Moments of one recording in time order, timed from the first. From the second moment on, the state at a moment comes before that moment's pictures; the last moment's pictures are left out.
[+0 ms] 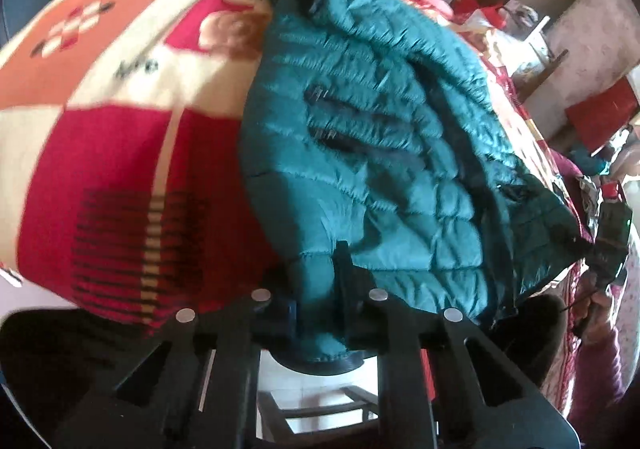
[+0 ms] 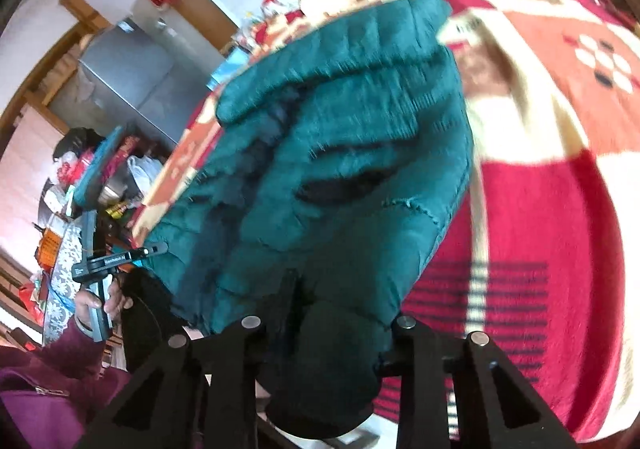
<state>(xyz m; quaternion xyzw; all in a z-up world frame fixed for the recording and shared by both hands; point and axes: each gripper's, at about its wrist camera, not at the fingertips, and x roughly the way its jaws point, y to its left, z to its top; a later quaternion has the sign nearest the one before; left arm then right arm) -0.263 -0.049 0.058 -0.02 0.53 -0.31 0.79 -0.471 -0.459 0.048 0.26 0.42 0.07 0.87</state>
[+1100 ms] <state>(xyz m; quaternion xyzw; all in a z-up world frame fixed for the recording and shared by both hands) -0.090 -0.127 0.164 -0.07 0.41 -0.24 0.88 -0.283 -0.543 0.160 0.23 0.31 -0.04 0.92</state>
